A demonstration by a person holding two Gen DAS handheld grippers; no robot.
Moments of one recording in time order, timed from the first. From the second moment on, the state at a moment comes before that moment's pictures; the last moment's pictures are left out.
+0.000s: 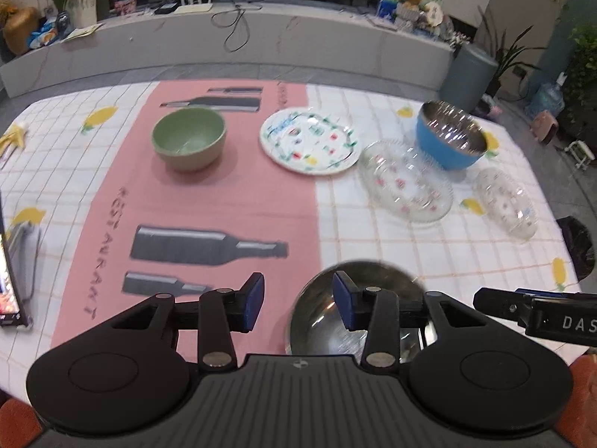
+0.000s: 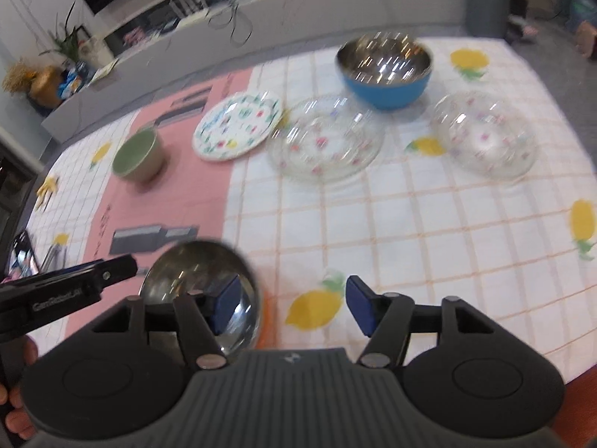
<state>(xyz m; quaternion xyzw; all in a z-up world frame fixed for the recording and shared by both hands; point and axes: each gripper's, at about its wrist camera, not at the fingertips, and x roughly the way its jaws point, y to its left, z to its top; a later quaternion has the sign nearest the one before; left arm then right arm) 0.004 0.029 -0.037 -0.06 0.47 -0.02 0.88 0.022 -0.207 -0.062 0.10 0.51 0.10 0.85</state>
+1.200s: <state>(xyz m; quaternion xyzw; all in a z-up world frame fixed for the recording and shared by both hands) 0.187 -0.085 0.006 -0.07 0.43 -0.10 0.90 0.171 -0.318 -0.023 0.13 0.45 -0.03 0.88</state>
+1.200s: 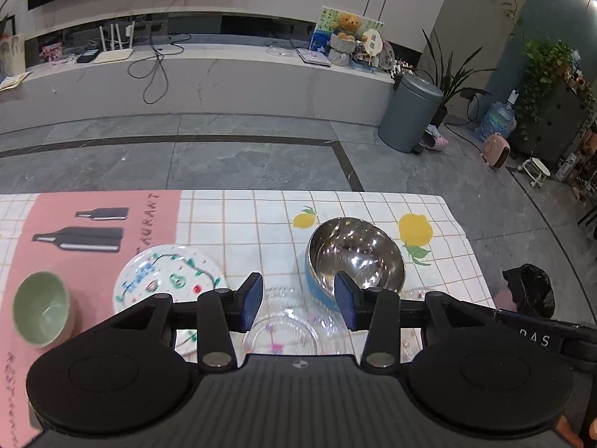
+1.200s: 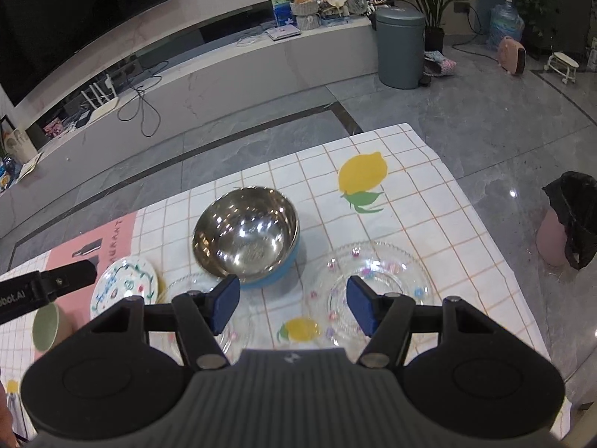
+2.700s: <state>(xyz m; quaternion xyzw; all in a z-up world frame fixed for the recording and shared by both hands) 0.273 -0.121 -0.074 -0.10 0.54 -0.08 0.83 0.267 -0.314 -0.097 0.20 0.53 -0.03 0.83</state>
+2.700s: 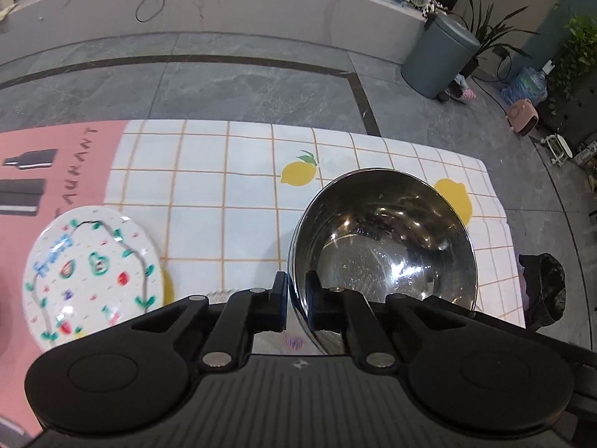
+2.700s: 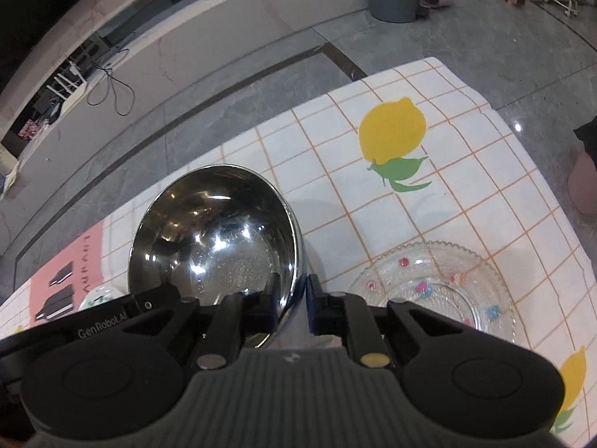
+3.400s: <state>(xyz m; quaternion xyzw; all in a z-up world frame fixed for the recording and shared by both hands) 0.085 -0.020 -0.008 -0.14 0.48 -0.02 0.86 0.088 -0.238 -0.029 0.19 0.50 0.09 0.84</state>
